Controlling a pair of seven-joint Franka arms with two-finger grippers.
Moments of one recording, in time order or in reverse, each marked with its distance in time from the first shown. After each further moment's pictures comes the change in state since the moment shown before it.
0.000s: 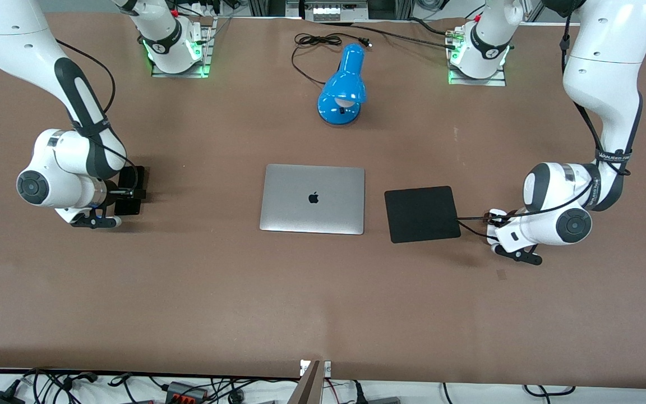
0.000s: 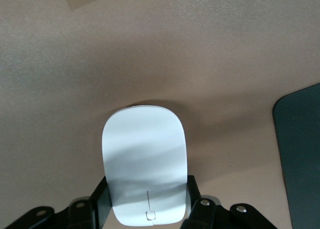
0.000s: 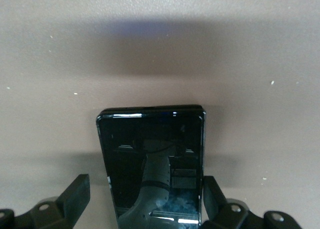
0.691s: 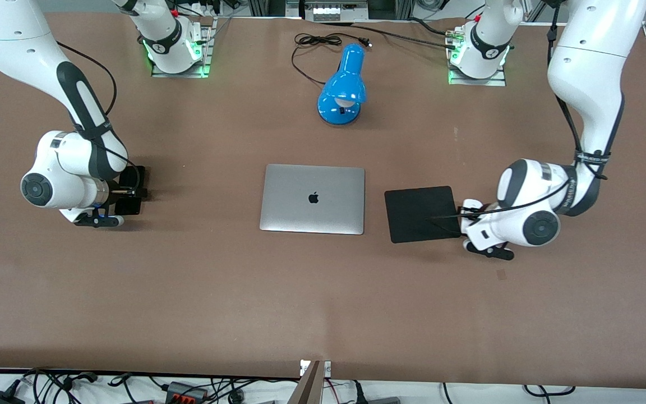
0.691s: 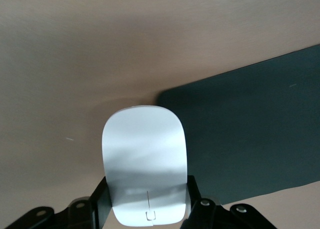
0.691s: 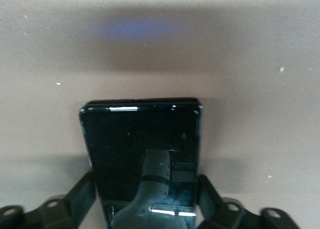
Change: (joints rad) left arm -0.025 -0.007 -0.150 0.060 0.000 -0.162 -0.280; right arm 0.000 0.012 -0.007 0.005 0.000 -0.025 0.001
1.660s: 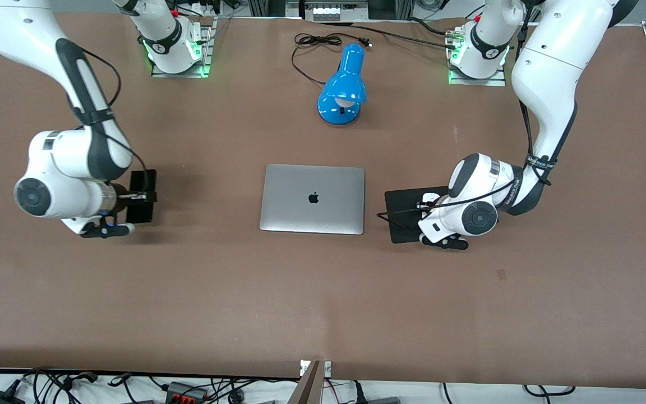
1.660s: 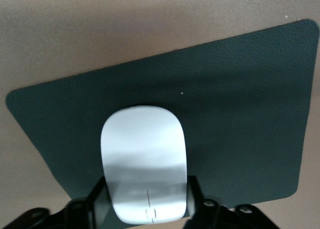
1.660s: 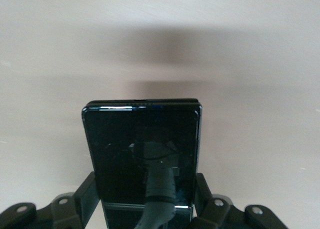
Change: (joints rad) left arm -0.083 0.052 -0.055 -0.007 0.000 0.068 -0.158; right arm 0.078 -0.059 0.114 0.184 0.017 -0.211 0.108
